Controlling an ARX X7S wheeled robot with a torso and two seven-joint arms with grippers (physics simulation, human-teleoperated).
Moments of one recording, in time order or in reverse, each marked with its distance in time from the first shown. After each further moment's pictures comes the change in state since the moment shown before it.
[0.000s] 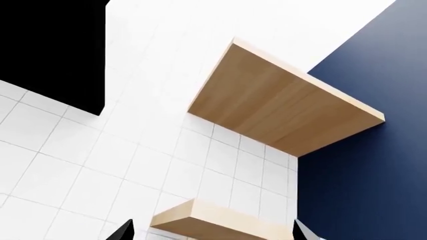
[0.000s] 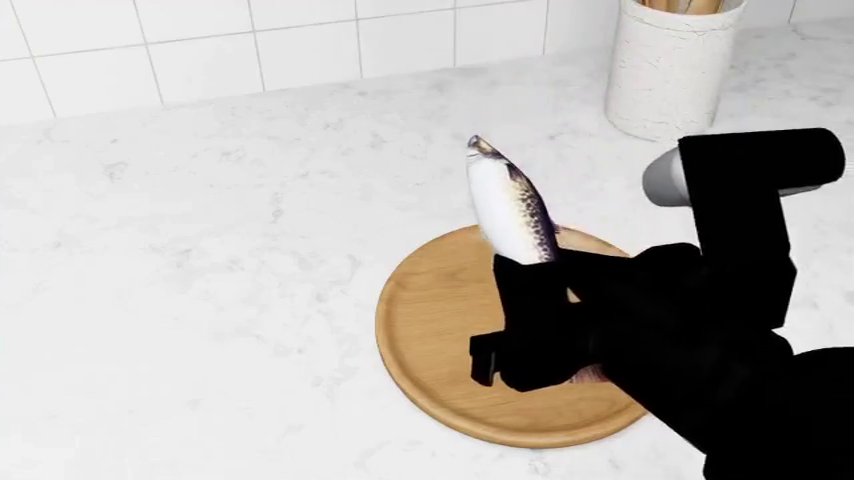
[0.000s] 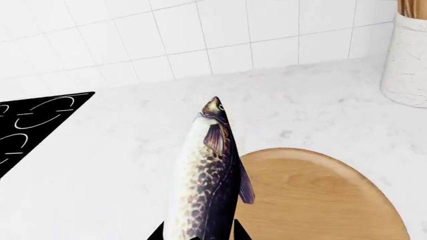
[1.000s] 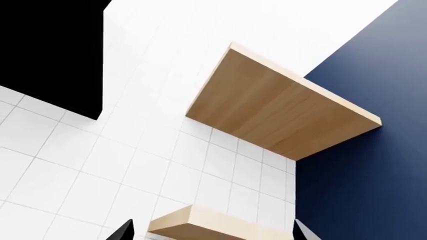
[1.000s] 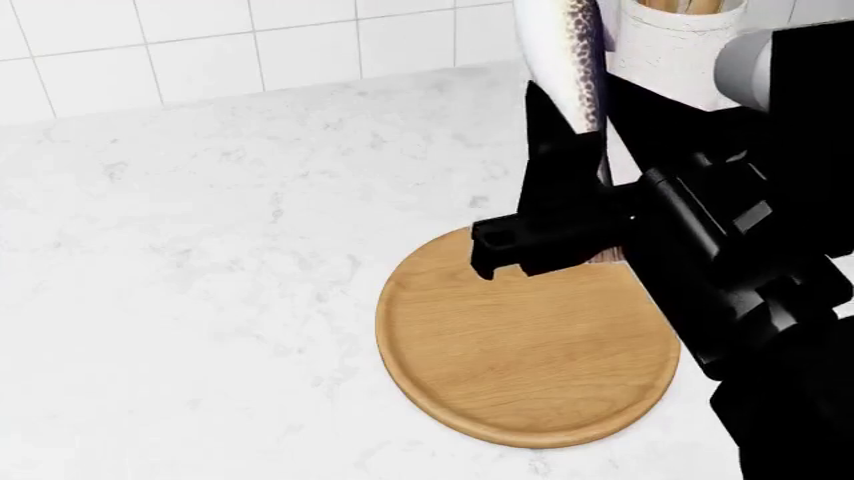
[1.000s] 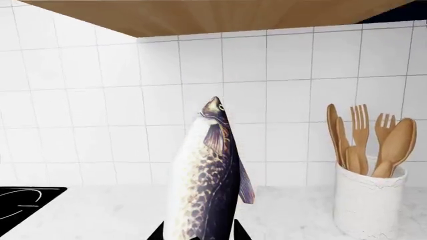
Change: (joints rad) left arm -0.036 -0.009 0.006 0.002 -0.020 0.004 0.006; right arm 0.006 -0.033 0.099 -0.183 -0.271 -0.187 0.010
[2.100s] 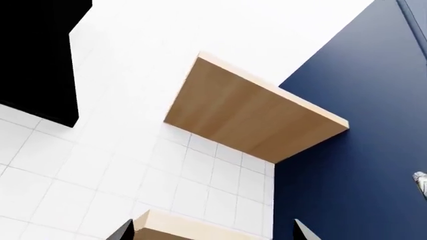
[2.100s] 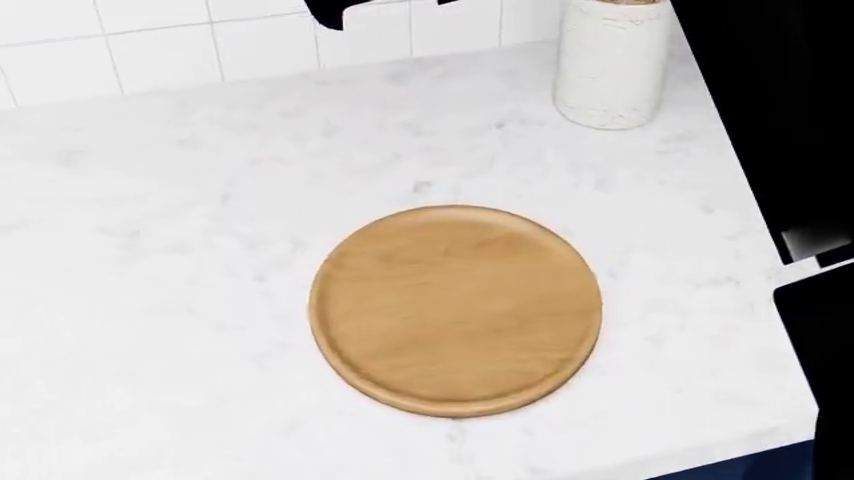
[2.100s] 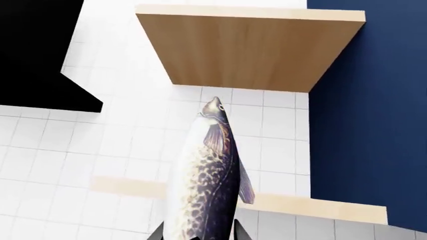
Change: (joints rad) left arm -0.072 0.017 0.004 0.002 -0.044 -0.031 0.005; right arm 0.535 -0.102 0.057 -0.185 0.188 0.076 0.347
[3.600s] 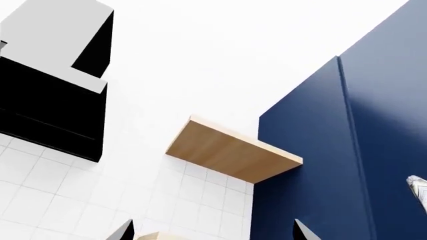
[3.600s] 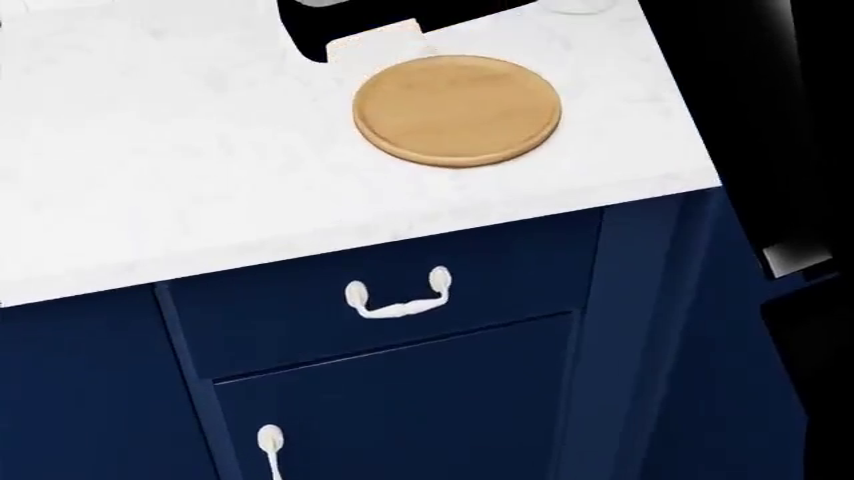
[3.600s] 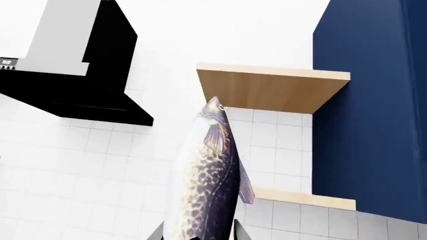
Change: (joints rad) left arm -0.016 0.000 0.024 -0.005 0.002 0.011 -0.003; right arm 0.002 -0.006 0.002 -0.002 0.020 0.027 -0.002
